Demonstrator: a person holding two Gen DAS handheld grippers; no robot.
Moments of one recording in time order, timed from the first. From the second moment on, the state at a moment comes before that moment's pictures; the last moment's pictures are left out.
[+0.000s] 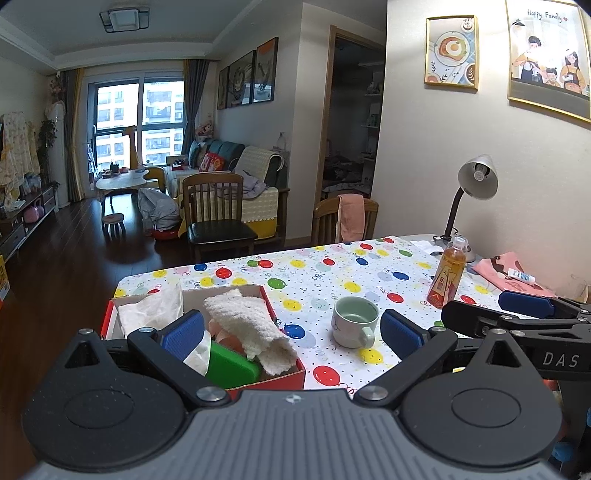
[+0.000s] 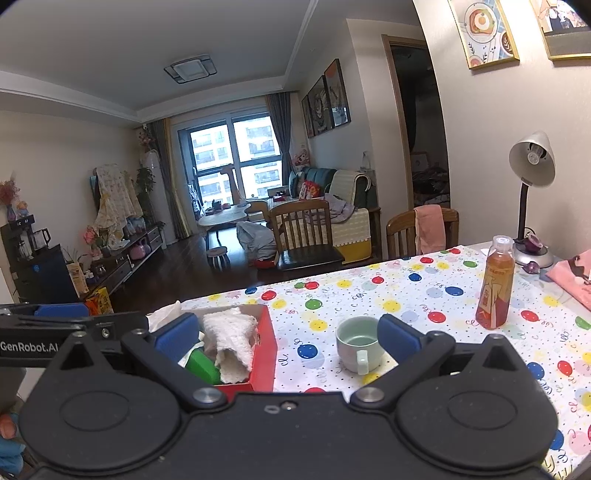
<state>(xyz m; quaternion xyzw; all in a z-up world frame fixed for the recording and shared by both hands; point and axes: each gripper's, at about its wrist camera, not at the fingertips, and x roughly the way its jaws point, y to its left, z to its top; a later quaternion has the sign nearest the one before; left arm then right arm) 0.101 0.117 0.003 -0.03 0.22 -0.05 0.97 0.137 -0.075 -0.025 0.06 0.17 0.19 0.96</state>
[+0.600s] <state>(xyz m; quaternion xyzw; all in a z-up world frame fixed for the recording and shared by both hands) 0.103 0.118 0.003 -0.03 0.22 -0.05 0.97 0.142 -0.080 -0.024 0.05 0.17 0.19 0.97</state>
